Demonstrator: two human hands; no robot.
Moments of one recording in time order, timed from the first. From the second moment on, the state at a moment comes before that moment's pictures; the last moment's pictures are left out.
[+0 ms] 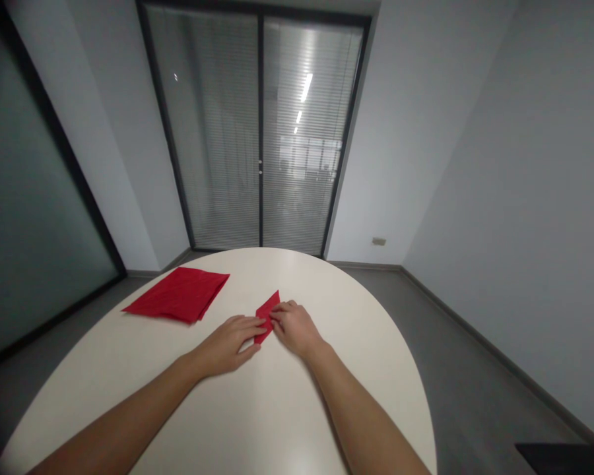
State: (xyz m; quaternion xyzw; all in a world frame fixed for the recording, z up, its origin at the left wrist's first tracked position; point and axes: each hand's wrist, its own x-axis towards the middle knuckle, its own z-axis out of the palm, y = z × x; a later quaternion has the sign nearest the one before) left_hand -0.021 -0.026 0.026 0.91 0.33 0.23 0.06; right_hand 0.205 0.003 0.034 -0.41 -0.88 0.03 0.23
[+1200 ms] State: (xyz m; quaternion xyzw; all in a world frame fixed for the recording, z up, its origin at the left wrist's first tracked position) left_hand -0.024 -0.024 0.022 0.88 0.38 0.28 0.11; right_hand 0.205 -0.001 0.029 -0.37 -0.89 0.10 0.23
